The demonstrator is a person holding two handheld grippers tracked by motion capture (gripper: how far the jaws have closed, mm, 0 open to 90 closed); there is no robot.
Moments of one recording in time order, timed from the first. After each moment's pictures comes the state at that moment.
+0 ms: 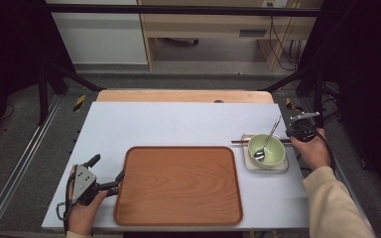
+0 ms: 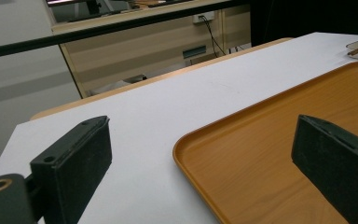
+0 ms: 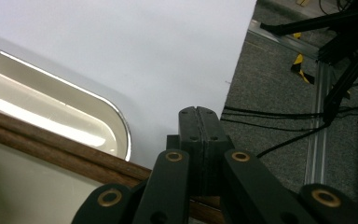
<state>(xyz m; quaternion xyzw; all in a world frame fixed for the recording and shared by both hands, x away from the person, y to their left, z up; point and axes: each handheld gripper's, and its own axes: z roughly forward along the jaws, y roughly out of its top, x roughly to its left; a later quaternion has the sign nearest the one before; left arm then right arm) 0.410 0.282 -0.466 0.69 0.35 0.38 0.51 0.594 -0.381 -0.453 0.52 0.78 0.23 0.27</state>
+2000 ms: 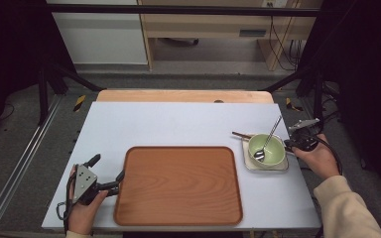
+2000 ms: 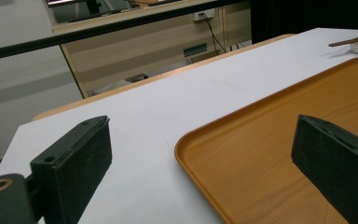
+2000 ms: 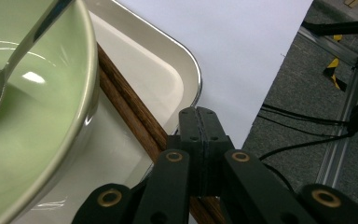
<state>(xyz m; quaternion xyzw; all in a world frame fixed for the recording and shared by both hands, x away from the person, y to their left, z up) 0.411 0.281 -0.466 0.69 0.34 0.39 0.51 0.559 -0.374 -0.444 0.46 0.83 0.22 0.22</state>
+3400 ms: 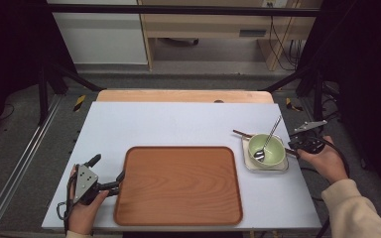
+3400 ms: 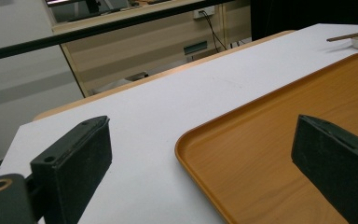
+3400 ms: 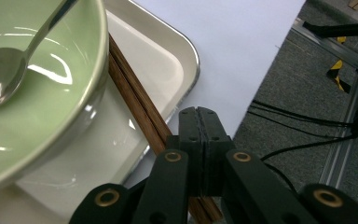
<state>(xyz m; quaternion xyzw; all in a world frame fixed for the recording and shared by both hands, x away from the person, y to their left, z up) 0.411 0.280 -0.467 0.69 0.34 0.39 0.50 0.545 -0.387 -0.436 0.45 0.83 0.23 0.21</state>
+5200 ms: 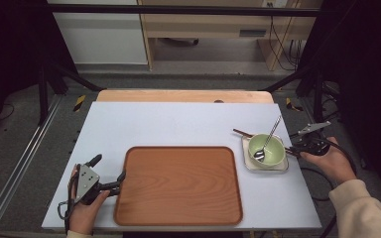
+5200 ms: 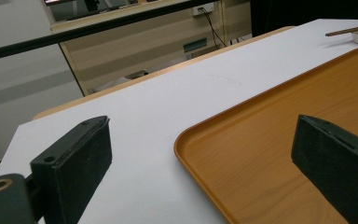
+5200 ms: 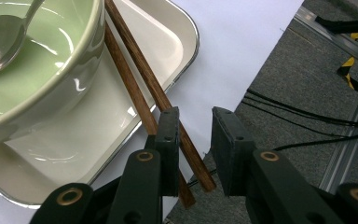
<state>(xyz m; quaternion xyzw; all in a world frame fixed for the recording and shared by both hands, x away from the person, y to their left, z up) 0.412 0.279 -0.468 0.70 0.34 0.39 0.50 0.543 -0.397 -0.439 0.44 0.85 0.23 0.19</state>
